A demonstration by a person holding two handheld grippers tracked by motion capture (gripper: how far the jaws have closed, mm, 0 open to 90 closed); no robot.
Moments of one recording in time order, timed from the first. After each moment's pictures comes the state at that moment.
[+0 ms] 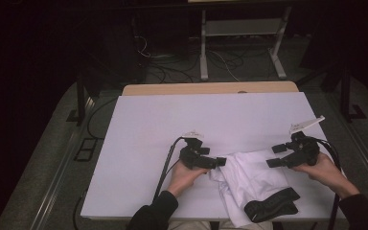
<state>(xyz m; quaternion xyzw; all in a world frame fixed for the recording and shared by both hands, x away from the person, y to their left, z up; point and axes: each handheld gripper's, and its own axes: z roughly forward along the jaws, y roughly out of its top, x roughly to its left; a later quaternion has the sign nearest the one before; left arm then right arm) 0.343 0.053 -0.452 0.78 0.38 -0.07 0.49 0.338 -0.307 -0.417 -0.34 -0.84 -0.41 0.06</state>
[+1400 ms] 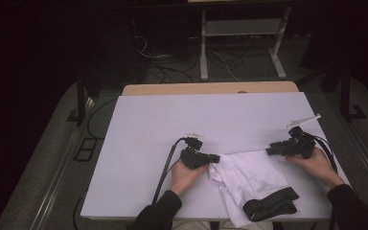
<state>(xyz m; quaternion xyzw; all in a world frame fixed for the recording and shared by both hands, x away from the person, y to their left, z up) 0.352 0.052 -0.469 0.79 0.40 -0.10 0.46 0.374 -0.324 -0.453 -0.41 -0.83 -0.38 0.02</state>
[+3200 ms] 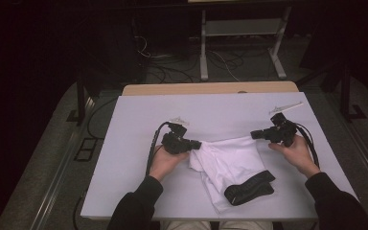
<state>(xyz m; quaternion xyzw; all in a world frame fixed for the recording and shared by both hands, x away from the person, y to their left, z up) 0.377 0.100 -0.417 0.83 0.37 -0.01 0.42 0.397 -0.267 -0.419 -0.41 -0.82 -0.41 -0.02</state>
